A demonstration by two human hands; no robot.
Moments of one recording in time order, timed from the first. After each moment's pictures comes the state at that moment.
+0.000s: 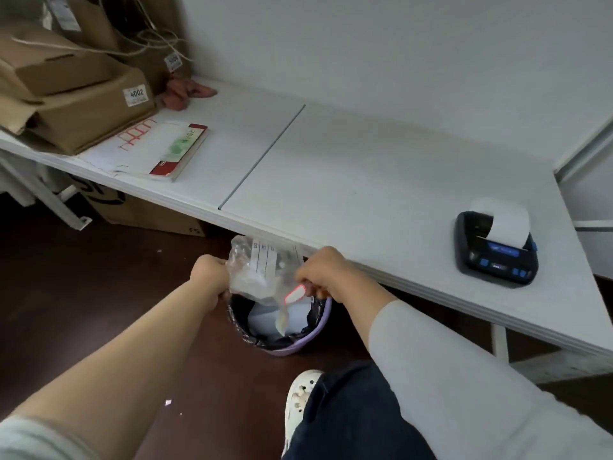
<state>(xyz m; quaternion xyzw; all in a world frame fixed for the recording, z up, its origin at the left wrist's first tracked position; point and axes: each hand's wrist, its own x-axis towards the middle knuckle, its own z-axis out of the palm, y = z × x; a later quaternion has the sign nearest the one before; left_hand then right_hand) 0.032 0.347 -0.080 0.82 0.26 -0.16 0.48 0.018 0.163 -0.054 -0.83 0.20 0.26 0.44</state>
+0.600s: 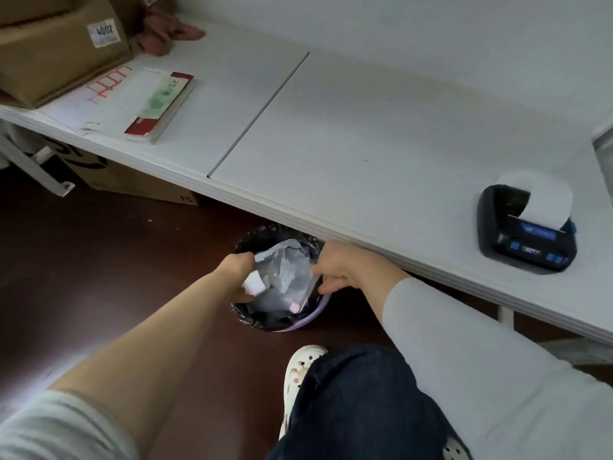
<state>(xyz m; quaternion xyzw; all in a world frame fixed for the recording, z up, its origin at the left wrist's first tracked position) 0.040 0.317 -0.131 0.73 0.31 -0.30 0.53 0.032 0.145 -0.085 -0.81 0.19 0.38 0.41</state>
